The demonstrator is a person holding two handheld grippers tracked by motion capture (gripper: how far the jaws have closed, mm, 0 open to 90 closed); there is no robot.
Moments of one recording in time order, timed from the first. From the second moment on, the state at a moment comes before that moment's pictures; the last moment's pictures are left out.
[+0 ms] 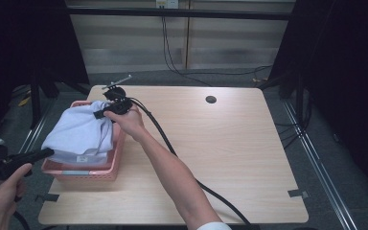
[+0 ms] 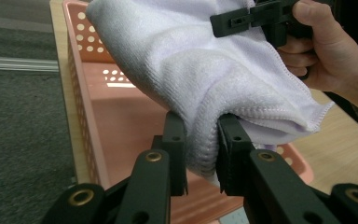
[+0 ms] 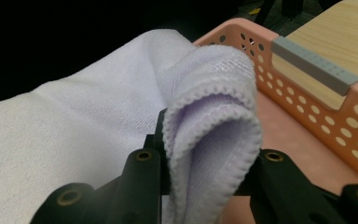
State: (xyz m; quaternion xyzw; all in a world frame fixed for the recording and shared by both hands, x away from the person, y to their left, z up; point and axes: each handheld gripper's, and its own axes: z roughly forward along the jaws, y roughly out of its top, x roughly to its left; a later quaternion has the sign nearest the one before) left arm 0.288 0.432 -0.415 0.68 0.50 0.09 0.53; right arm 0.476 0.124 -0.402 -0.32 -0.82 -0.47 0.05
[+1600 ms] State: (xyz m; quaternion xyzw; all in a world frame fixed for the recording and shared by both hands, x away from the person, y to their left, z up) left arm 0.300 0.267 -0.407 0.76 0.43 0.11 0.47; right arm 0.410 -0.055 -0.389 -0.30 -0.82 -0.49 -0.06
